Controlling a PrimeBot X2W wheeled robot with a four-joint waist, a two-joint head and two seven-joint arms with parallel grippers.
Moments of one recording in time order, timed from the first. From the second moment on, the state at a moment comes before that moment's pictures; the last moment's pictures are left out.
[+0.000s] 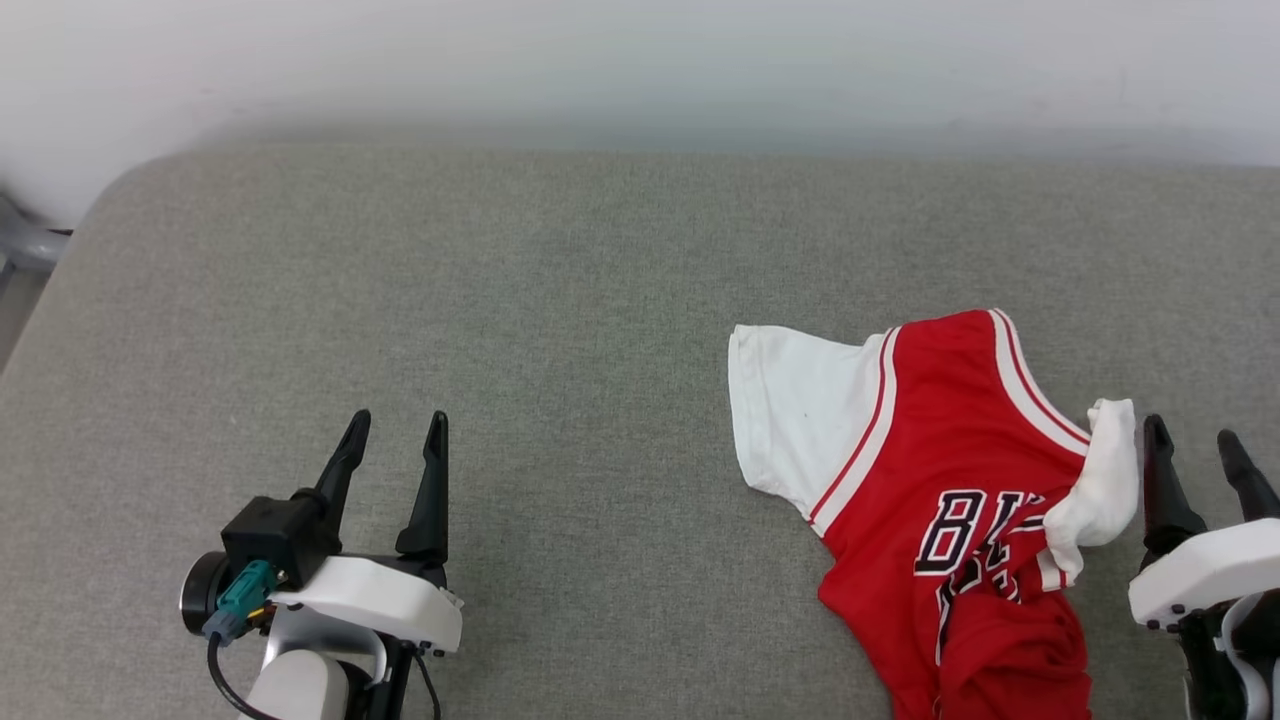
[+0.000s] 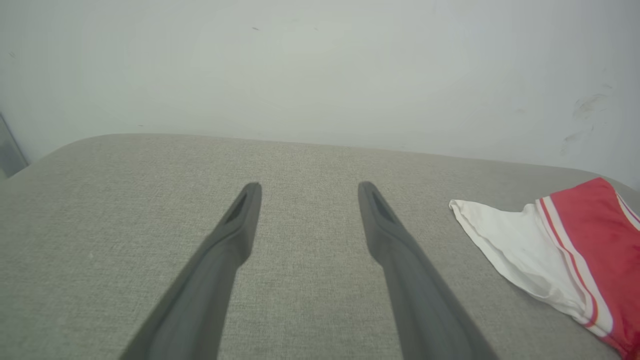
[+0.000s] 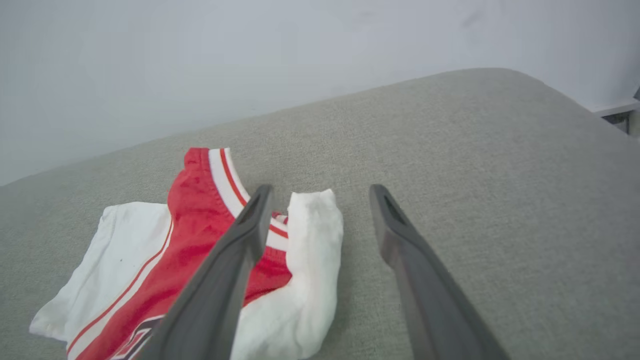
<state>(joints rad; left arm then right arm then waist) -0.16 0.13 -0.09 0.23 -0.28 -0.09 -0.26 -0.16 -0.08 -0.30 0.20 0.25 0.13 0.06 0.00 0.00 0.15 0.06</state>
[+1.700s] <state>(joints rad) -0.73 0.33 -0.72 0.41 -0.53 -0.13 0.57 -0.03 -0.05 -0.06 -0.11 0.22 0.13 -0.11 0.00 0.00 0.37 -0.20</state>
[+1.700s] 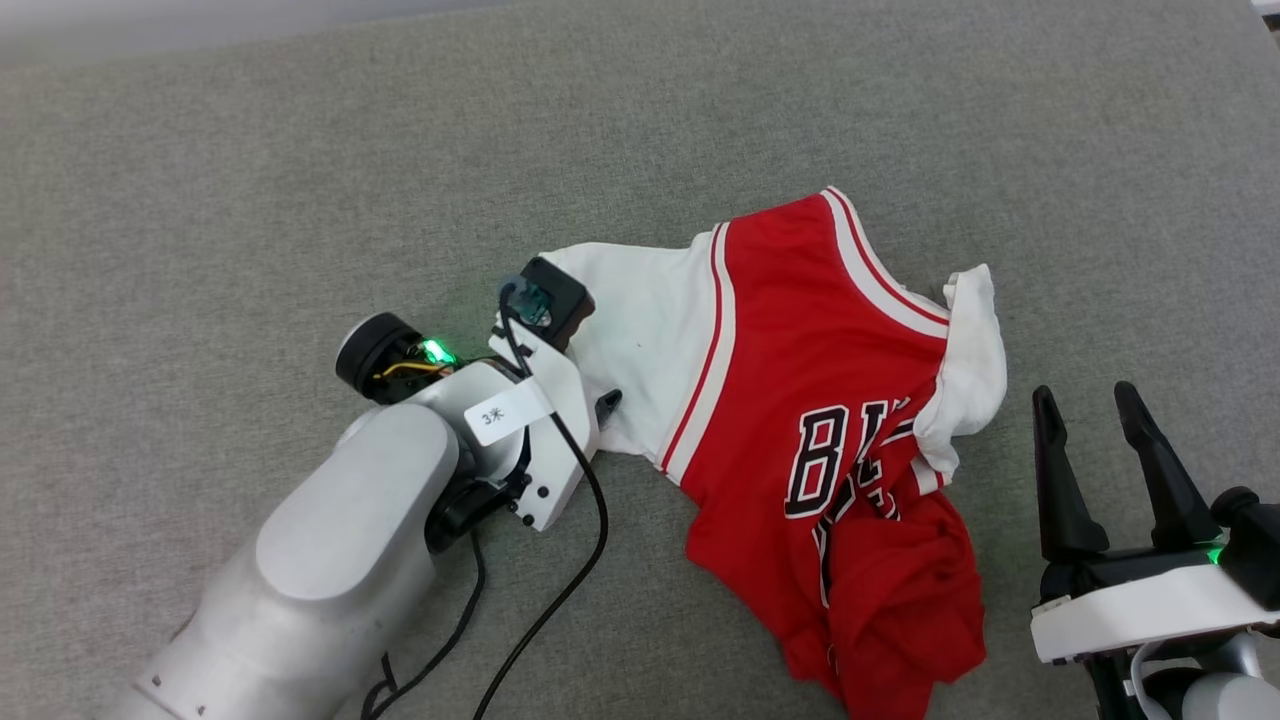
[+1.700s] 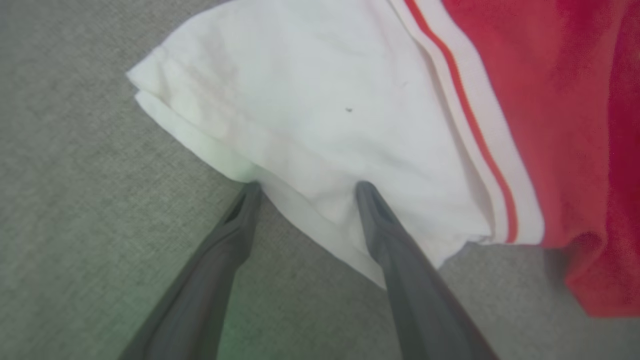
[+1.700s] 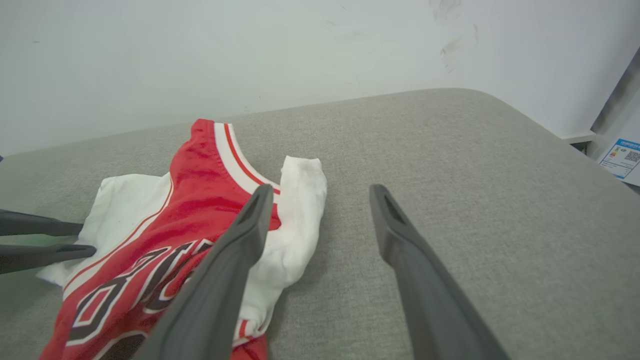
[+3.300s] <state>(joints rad) -0.18 0.47 -0.62 0.16 -0.76 0.24 0.00 0.03 -0.05 -0.16 -0.07 0.19 0.13 0.03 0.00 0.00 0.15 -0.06</state>
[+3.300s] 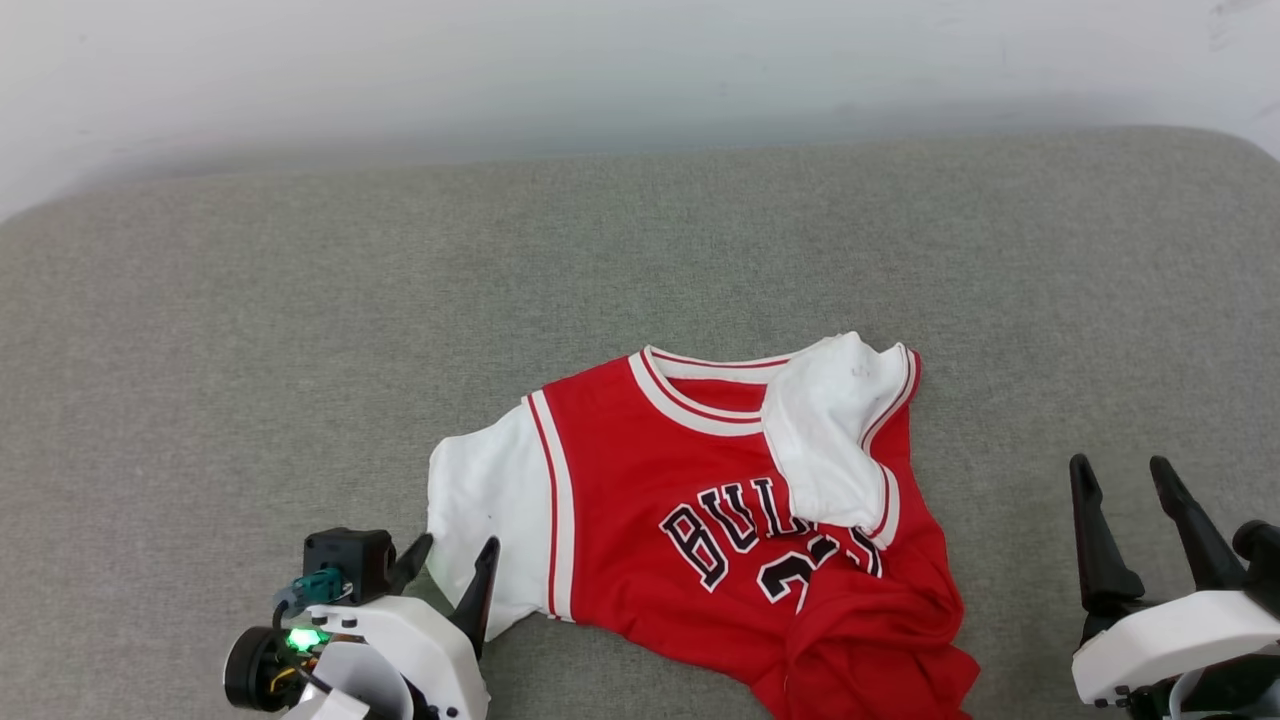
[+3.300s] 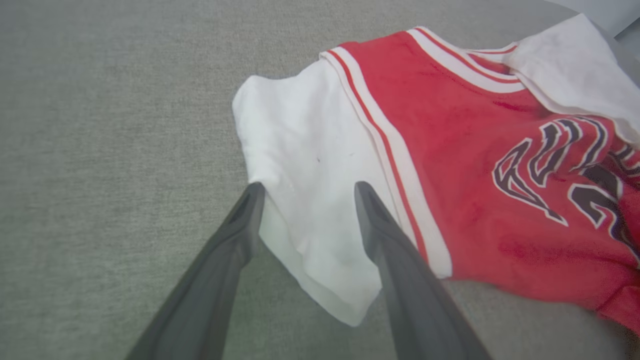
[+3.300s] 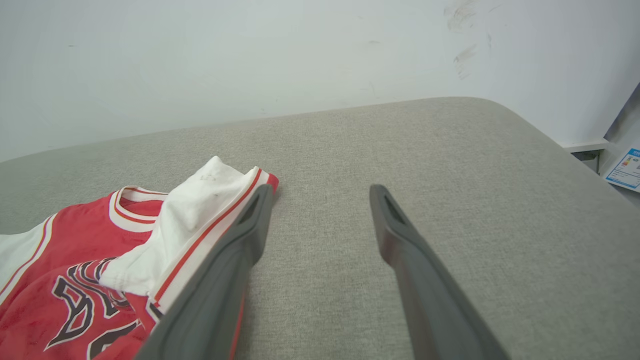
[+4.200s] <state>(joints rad) -0.21 0.35 -0.41 0.03 -0.55 0.21 -0.26 -0.21 -0.28 0.14 -0.02 0.31 0.13 0.66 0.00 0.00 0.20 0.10</state>
